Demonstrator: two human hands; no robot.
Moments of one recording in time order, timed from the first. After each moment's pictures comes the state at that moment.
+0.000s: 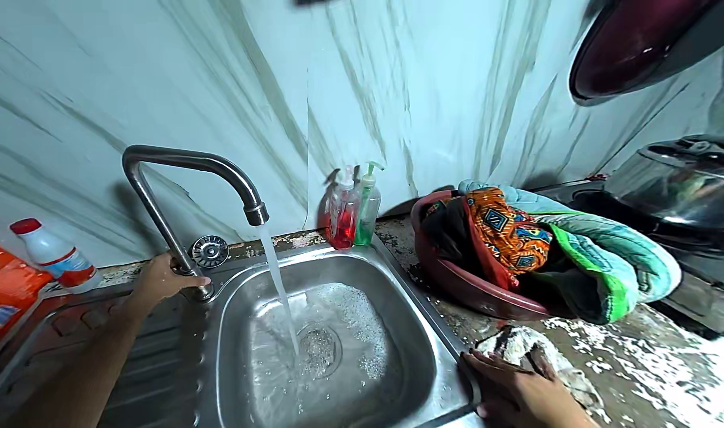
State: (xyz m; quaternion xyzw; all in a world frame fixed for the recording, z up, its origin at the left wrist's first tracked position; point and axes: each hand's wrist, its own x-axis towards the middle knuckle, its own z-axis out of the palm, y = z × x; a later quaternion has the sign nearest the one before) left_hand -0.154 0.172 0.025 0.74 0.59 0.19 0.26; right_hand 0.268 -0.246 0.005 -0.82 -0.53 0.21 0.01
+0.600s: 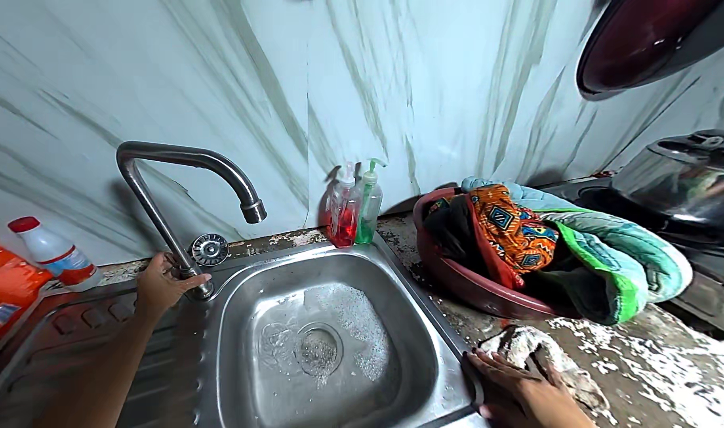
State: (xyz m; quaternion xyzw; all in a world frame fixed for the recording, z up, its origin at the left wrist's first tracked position) left_hand -0.163 0.168 -0.019 0.69 0.55 0.39 0.27; right_hand 0.264 -0.251 0.002 -0.83 -0.52 0.20 0.04
